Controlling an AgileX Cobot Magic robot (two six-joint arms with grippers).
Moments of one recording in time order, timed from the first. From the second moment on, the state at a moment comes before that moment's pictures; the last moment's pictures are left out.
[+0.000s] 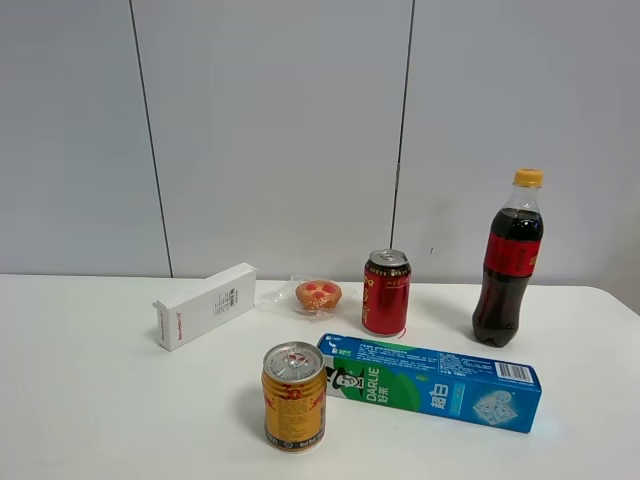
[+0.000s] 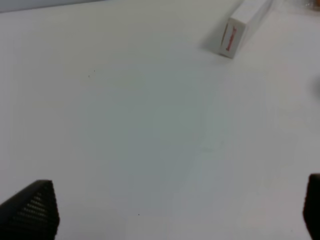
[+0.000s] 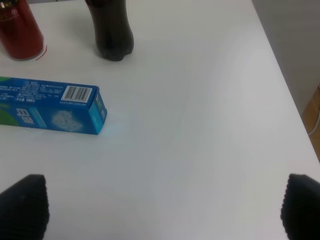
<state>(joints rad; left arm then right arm) 0.13 0.00 -0.52 -0.16 1.07 0.23 -0.05 0.00 -0.49 -0.01 1.06 0.02</state>
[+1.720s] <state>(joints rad) 0.13 0.00 -0.52 -0.16 1.07 0.23 0.39 1.23 -0.66 0.11 0.09 -0.19</state>
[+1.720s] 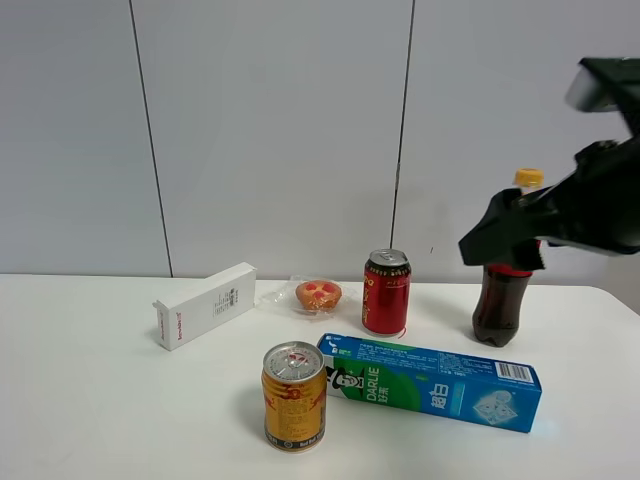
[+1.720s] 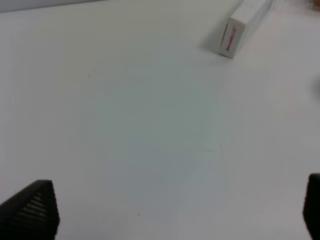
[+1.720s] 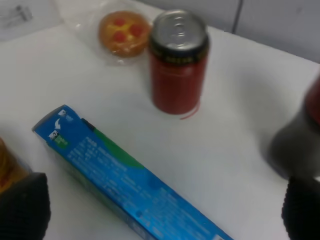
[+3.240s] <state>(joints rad) 0.13 0.00 -0.52 -0.16 1.07 0.23 0.40 1.67 -0.62 0.17 -0.54 -0.38</state>
